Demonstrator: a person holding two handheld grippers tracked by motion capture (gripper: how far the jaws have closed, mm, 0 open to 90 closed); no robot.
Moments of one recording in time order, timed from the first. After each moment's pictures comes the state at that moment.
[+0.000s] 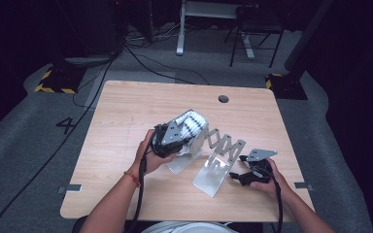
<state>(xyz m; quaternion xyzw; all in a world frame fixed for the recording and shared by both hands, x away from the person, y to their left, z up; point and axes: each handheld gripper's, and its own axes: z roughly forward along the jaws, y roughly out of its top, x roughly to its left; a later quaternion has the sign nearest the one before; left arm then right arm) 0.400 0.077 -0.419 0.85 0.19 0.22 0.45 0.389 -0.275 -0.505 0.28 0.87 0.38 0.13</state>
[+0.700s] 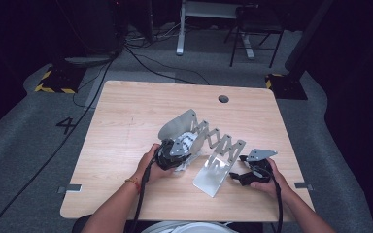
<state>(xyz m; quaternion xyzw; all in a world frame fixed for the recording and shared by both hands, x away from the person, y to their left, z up) 0.404 0.069 -0.482 0.89 0.19 0.16 0.38 0.389 -0.275 -0.505 0.28 0.87 0.38 0.13</state>
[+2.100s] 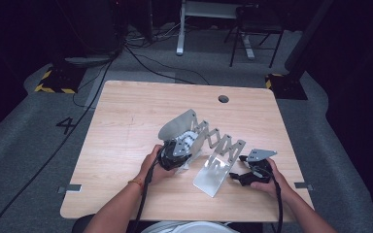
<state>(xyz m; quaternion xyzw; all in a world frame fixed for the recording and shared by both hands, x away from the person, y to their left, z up) 0.407 0.062 -0.495 0.89 0.21 0.17 0.37 0.389 -0.275 -0.504 0.28 0.87 0.38 0.12</state>
